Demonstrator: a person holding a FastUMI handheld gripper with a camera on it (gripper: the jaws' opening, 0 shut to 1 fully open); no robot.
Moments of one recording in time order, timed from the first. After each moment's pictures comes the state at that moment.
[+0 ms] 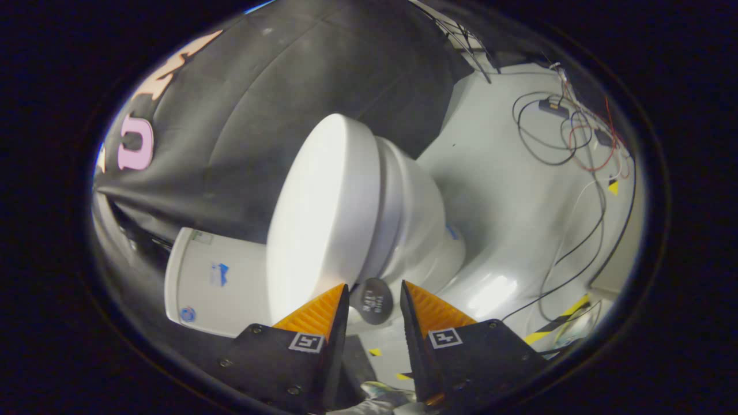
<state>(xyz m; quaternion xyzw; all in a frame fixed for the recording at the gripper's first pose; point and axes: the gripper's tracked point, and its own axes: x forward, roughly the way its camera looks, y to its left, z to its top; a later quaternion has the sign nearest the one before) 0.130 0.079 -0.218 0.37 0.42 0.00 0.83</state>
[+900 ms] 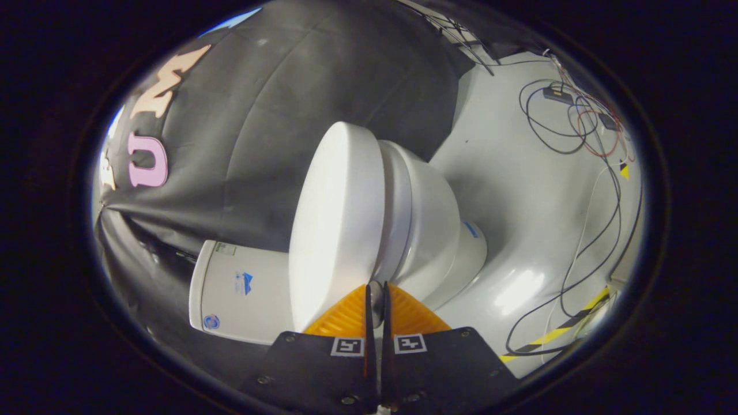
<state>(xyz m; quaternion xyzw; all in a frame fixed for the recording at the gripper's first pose) 0.140 0.087 -0.211 0.40 0.39 0.05 0.83</state>
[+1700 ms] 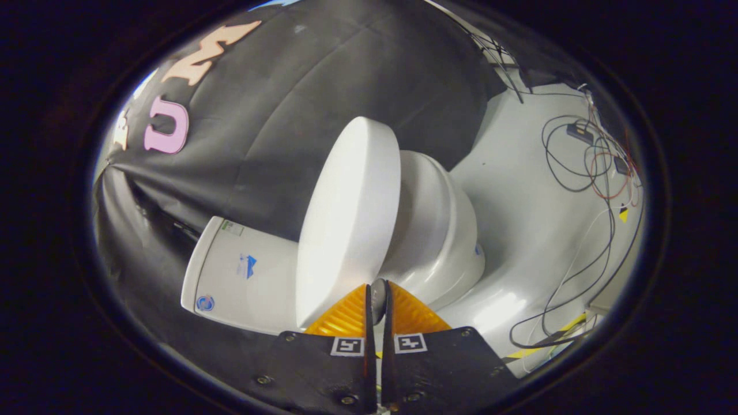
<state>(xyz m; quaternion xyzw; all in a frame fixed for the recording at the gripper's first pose) 0.137 0.109 -0.156 0.32 0.37 0.08 0.87</state>
